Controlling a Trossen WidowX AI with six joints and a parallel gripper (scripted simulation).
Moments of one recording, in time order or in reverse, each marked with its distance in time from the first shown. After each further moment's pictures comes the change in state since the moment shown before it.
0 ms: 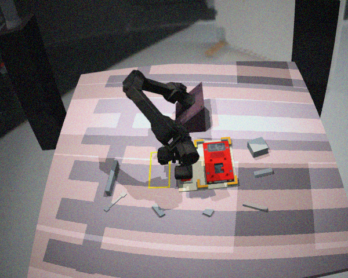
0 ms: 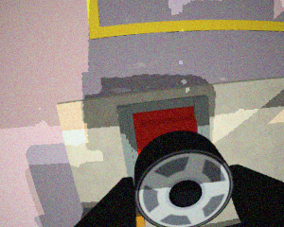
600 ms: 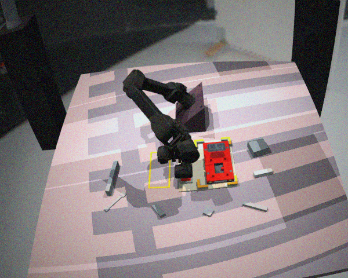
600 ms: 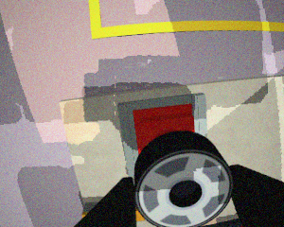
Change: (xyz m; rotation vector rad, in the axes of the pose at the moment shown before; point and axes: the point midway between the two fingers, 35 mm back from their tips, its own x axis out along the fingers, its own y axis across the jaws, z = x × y) arm -0.006 0.000 0.000 -0.001 0.000 0.000
